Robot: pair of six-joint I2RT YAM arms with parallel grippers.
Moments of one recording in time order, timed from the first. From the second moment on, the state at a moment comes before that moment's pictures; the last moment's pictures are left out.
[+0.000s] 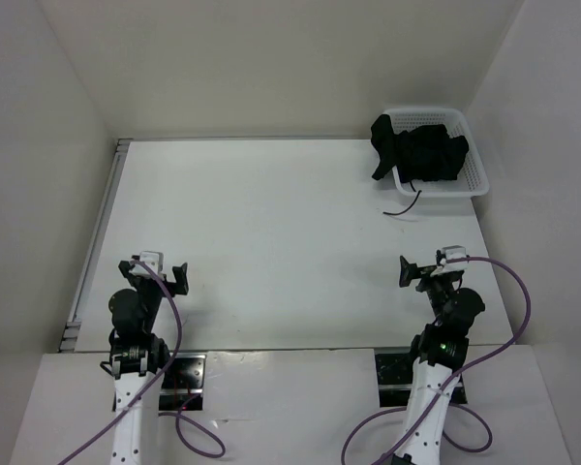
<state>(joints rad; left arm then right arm) 0.17 0.02 0.04 -0.13 0.22 0.07 -0.44 0.00 0.04 -0.05 -0.54 -0.07</state>
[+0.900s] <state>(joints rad) 0.07 0.33 0.19 0.01 0.98 0.07 -0.16 0.35 0.35 0.07 -0.91 -1.39</state>
